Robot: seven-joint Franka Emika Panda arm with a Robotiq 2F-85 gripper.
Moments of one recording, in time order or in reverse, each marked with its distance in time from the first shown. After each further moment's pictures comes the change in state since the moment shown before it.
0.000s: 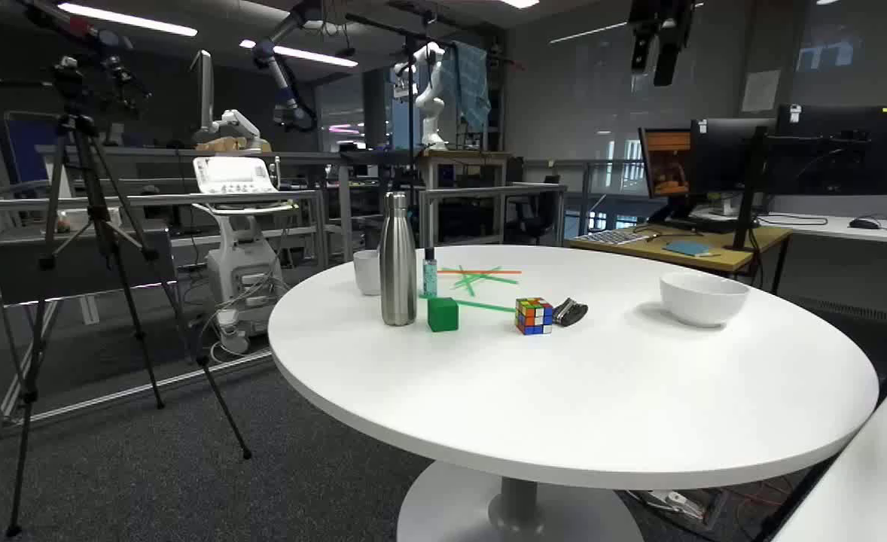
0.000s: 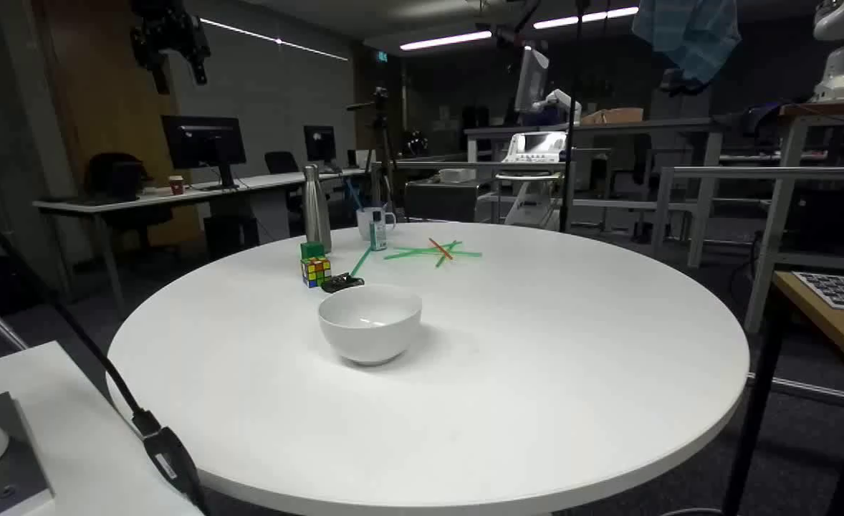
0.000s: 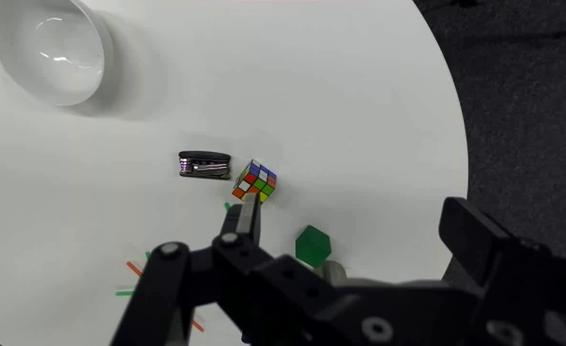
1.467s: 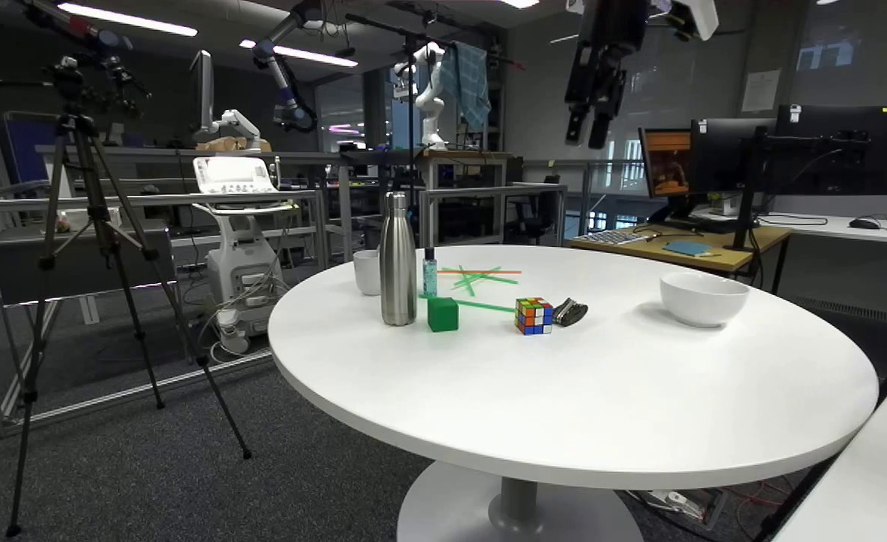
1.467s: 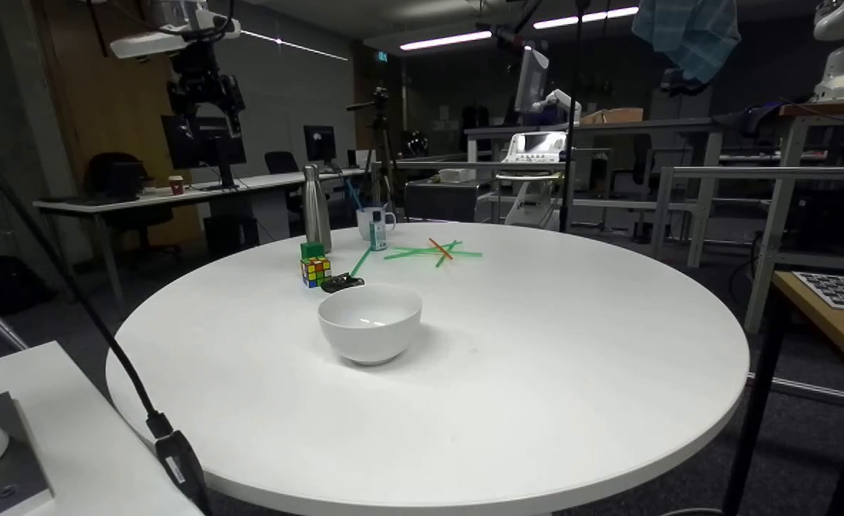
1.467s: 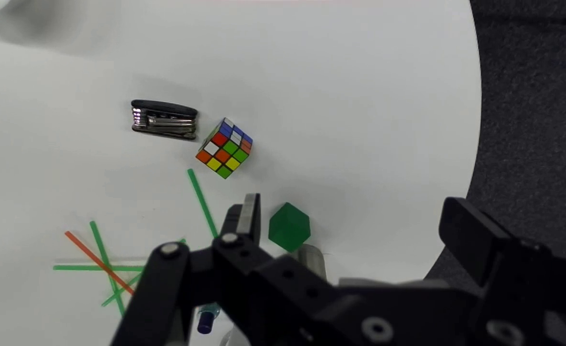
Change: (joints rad) arm 0.032 0.210 0.005 -0.039 0.000 0.308 -0.066
